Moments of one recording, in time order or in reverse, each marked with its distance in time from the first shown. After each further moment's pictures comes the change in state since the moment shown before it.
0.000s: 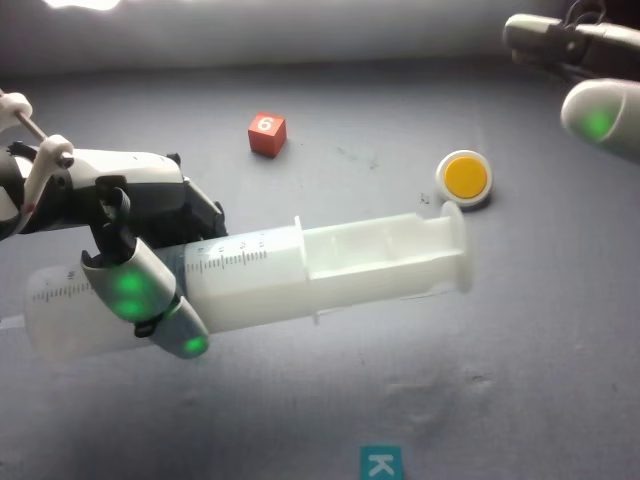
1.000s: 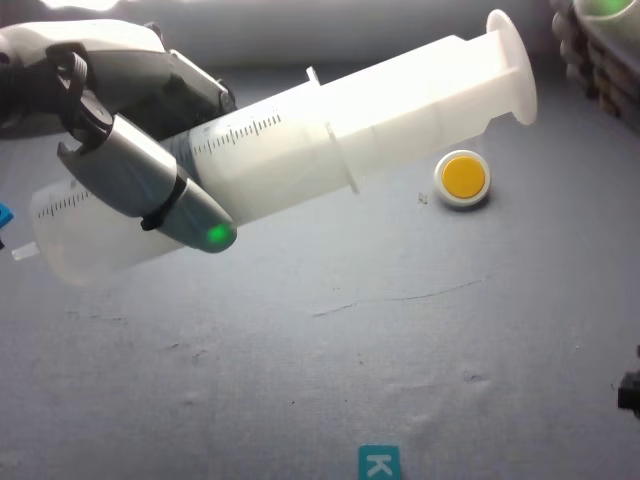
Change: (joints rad) left arm -0.253 0.076 -0.031 -0.102 0.018 0.003; right arm 0.120 -0.019 -0.192 0.471 -0.060 -0.086
